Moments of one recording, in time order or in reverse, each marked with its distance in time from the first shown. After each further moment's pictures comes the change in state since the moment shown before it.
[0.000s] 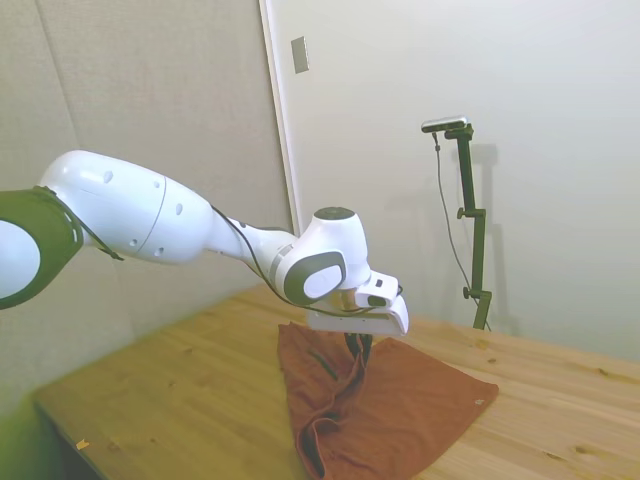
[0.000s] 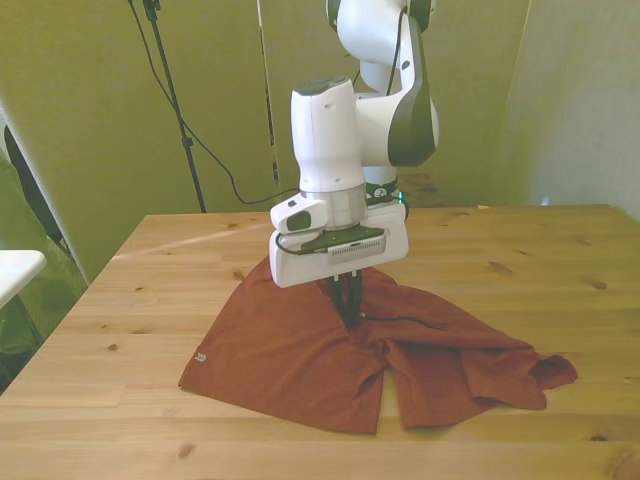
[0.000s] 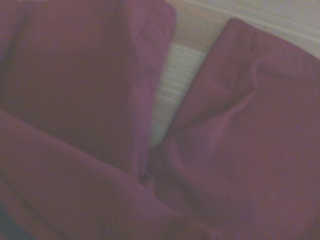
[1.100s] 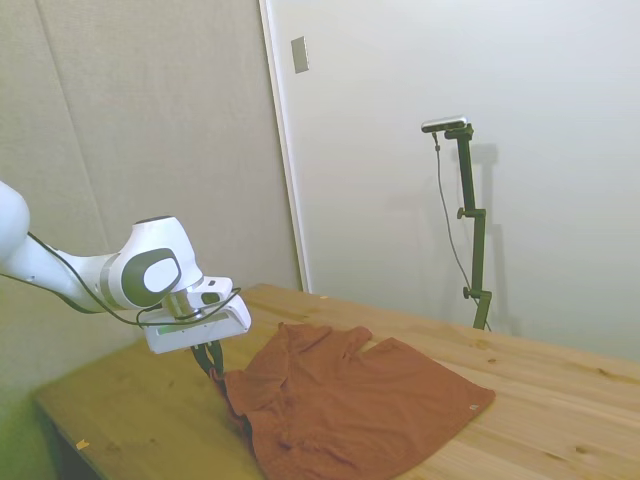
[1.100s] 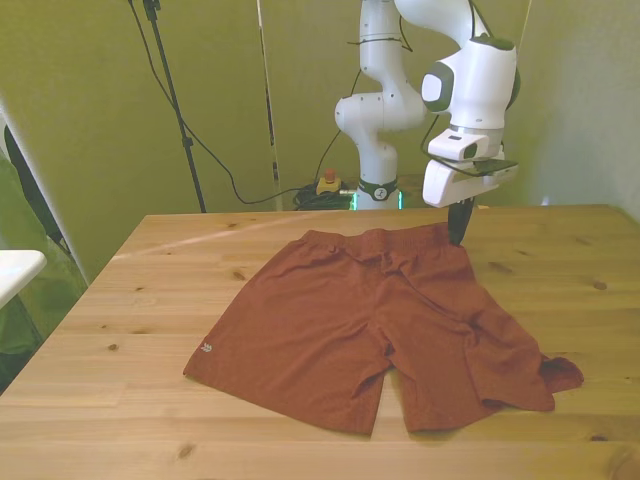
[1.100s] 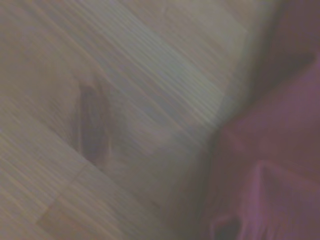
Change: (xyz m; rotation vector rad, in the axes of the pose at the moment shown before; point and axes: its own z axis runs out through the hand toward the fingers) arm -0.262 -0.131 -0.019 -0.190 -0.067 -0.356
